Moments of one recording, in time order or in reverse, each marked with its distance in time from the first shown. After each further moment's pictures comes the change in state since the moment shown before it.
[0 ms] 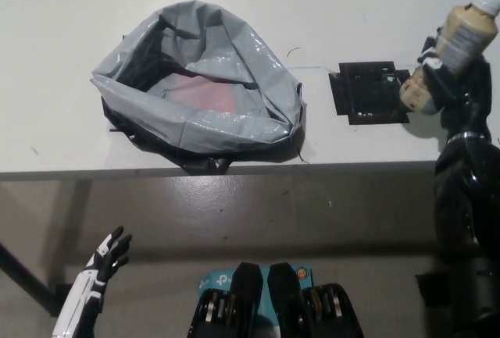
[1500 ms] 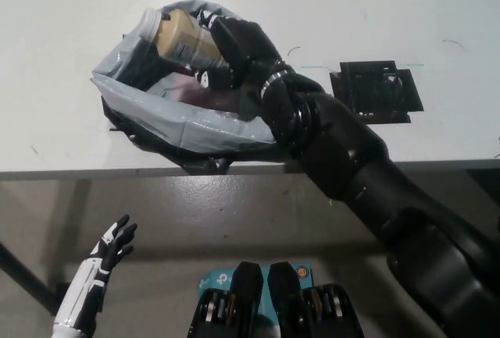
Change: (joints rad) left_arm -0.026 0.013 -0.007 -0.016 -0.001 0.022 -0.022; right_arm -0.421 0.082 0.877 0.475 -0.631 -0.013 -0.013
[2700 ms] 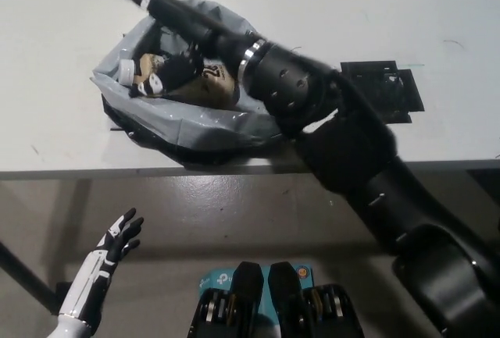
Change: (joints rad) left_arm -0.027 -0.007 -0.002 -0.009 -0.009 0.043 -0.021; right_arm 0.047 -0.021 -0.177 -0.588 0.155 0.130 0.477
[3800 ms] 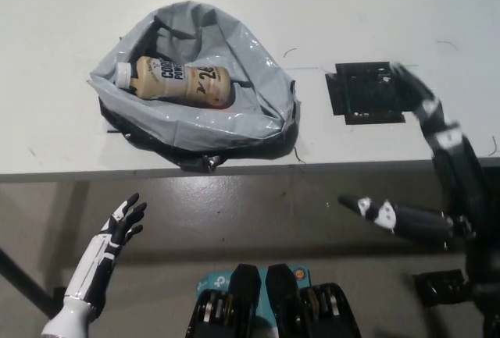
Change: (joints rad) left_arm -0.060 -0.010 0.008 0.050 0.013 0.000 0.001; right_arm 0.954 -0.084 -0.378 -0.922 0.141 -0.083 -0.080
